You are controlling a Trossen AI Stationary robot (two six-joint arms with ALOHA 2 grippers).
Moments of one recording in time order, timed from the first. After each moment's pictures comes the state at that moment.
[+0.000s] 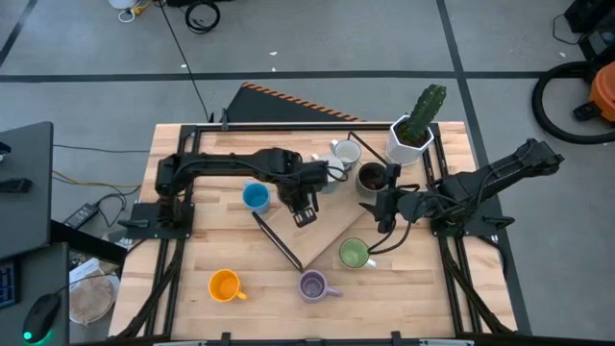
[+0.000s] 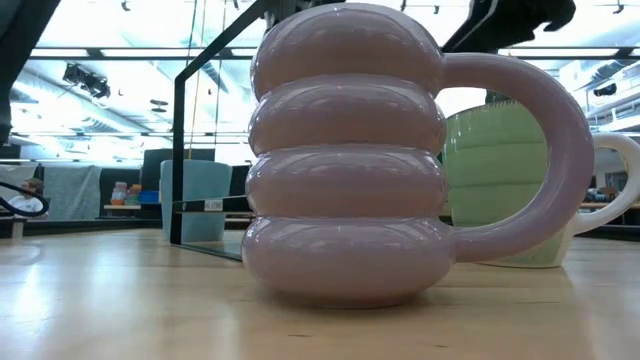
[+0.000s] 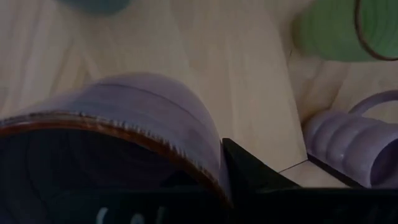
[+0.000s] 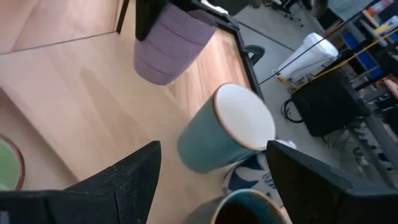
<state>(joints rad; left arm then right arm) 0.04 1.95 1.86 -1.19 0.10 -0.38 0.36 1.03 0.83 -0.46 0.71 -0.12</state>
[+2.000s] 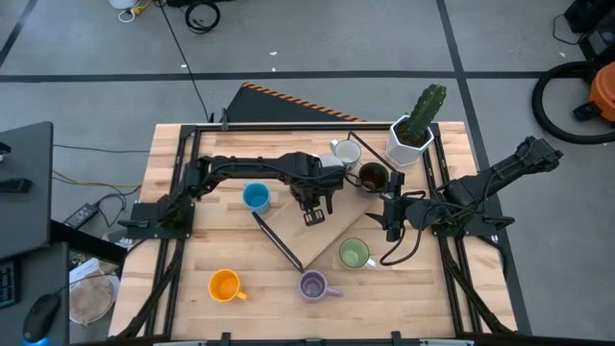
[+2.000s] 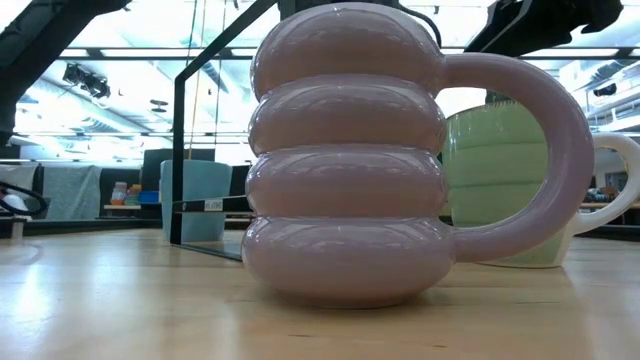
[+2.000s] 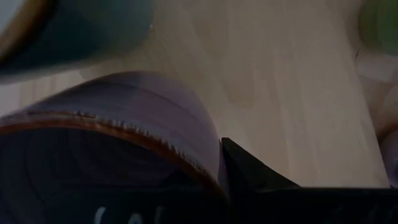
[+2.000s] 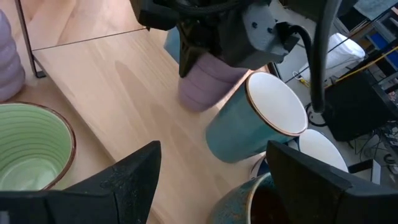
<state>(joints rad) 0.07 2.17 2.02 -1.24 0.00 -0.20 0.44 0.96 0.74 -0.47 0.69 -0.04</state>
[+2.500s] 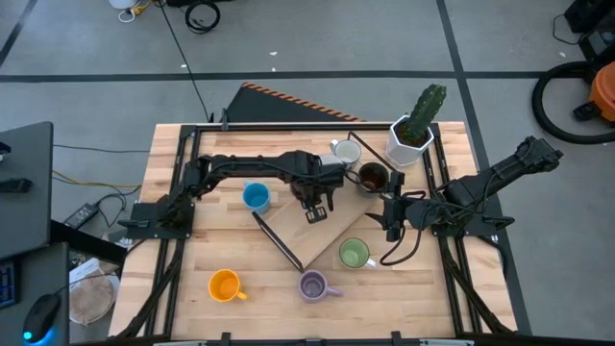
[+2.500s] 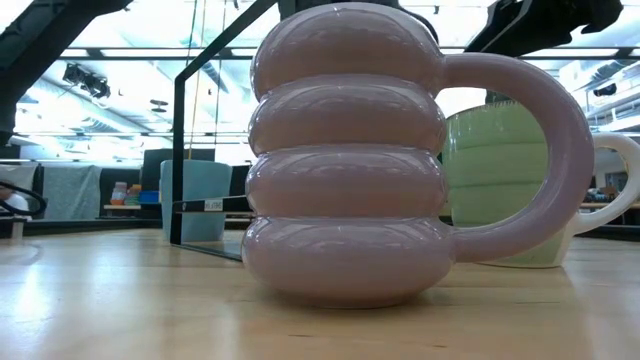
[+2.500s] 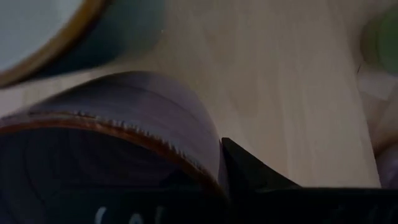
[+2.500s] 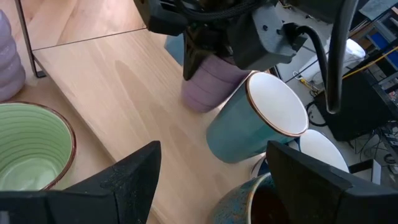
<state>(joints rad) 0.08 2.17 2.02 -1.22 0.00 -0.25 0.44 0.96 0.74 -0.47 0.69 -0.04</state>
